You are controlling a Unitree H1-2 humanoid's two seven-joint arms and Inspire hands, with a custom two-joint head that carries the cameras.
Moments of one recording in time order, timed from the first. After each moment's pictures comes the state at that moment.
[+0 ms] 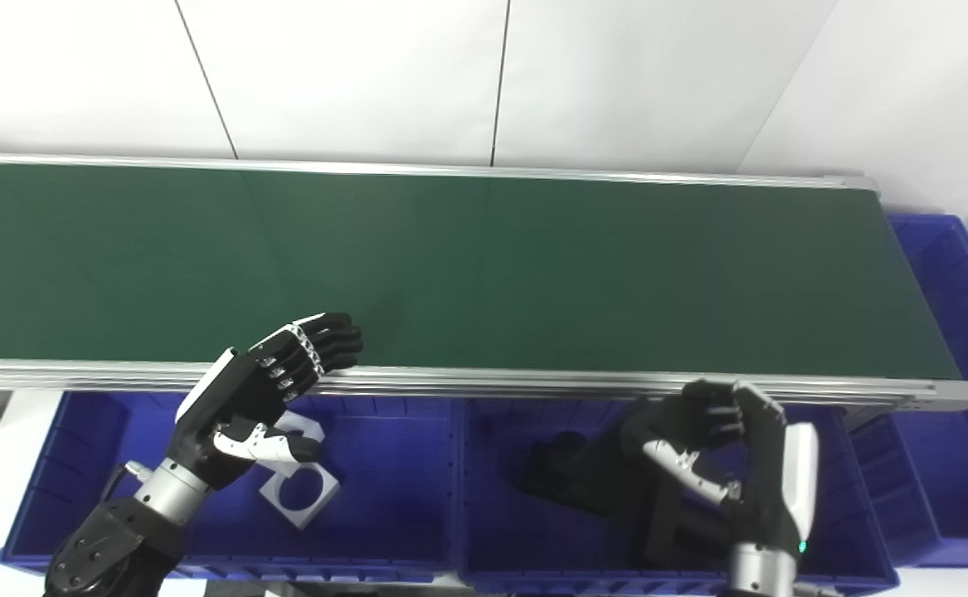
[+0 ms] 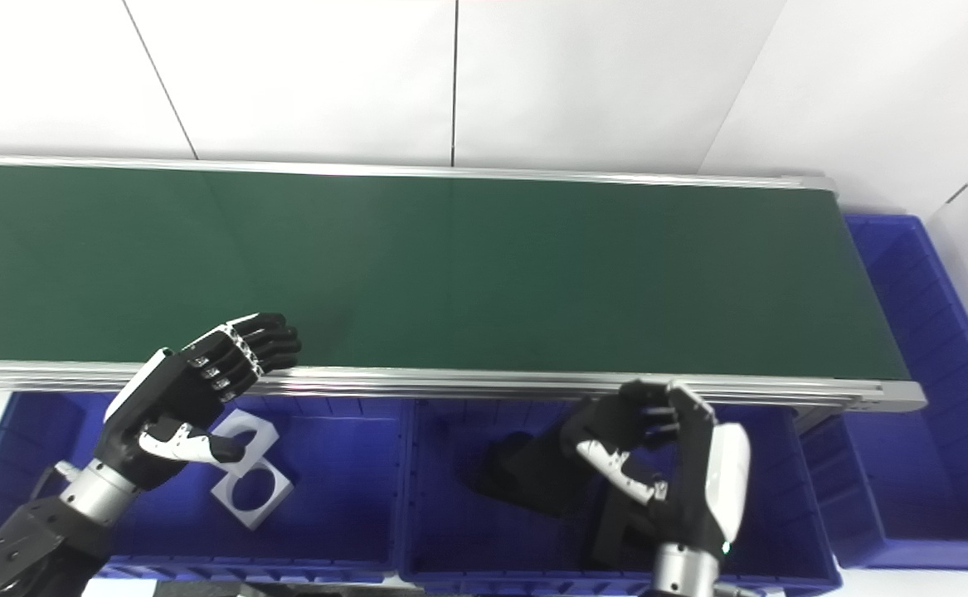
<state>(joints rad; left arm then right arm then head) 0.16 0.27 -0.06 0.01 -0.41 -0.12 -0.58 0.47 0.06 0.01 -0.25 -0.53 -0.01 -0.33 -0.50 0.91</state>
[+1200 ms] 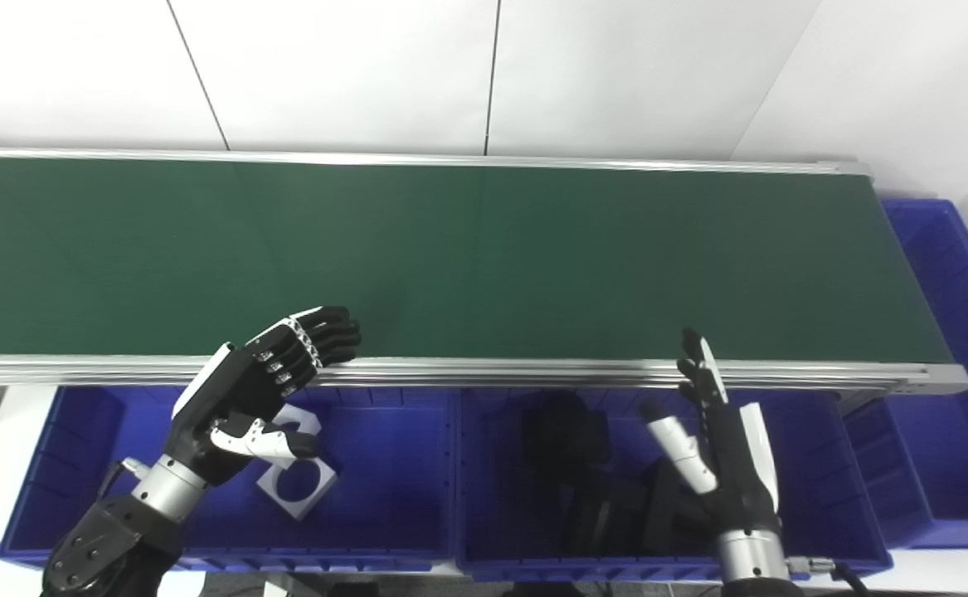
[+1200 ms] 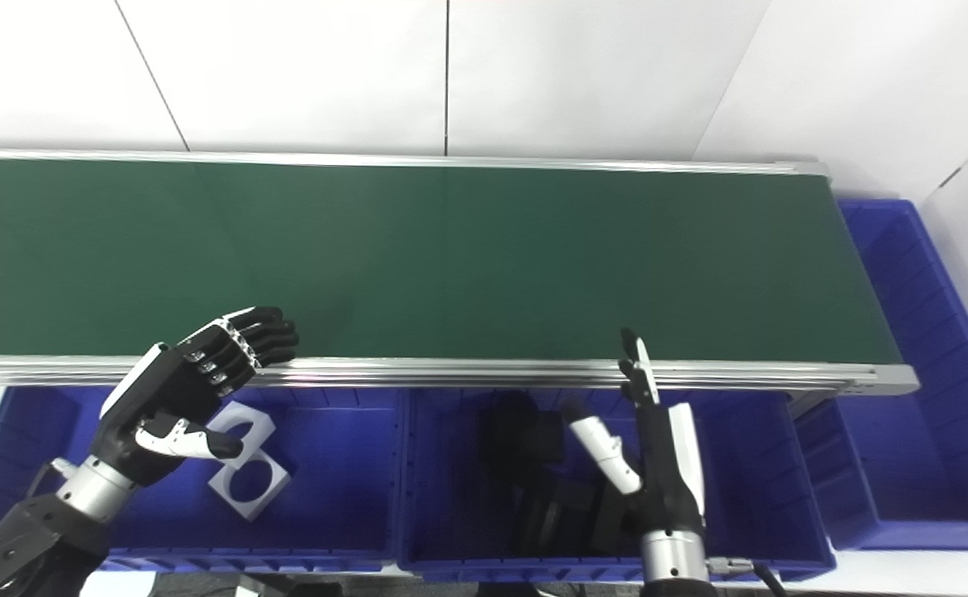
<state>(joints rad) 0.17 0.26 -0.06 -0.02 -0.40 -0.10 -0.57 0.49 -0.02 0.10 -0.48 -0.35 0.13 -0.05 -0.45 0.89</state>
